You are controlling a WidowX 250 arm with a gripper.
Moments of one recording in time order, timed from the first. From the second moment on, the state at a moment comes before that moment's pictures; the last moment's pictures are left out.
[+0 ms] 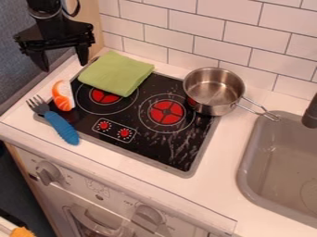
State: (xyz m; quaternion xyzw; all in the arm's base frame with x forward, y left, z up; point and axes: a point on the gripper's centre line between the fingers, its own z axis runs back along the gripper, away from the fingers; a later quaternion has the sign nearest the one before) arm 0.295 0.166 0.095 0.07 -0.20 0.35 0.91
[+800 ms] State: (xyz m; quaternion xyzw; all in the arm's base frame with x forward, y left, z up) arm 0.353 0.179 0.078 0.05 -0.13 0.32 0.94
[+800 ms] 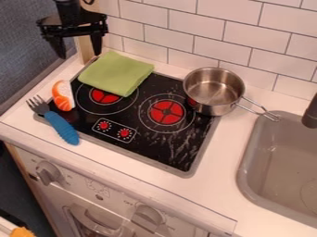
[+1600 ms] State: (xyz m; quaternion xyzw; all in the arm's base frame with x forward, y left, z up) arm 0.393 0.163 0.024 0.04 -0.07 0.29 0.95
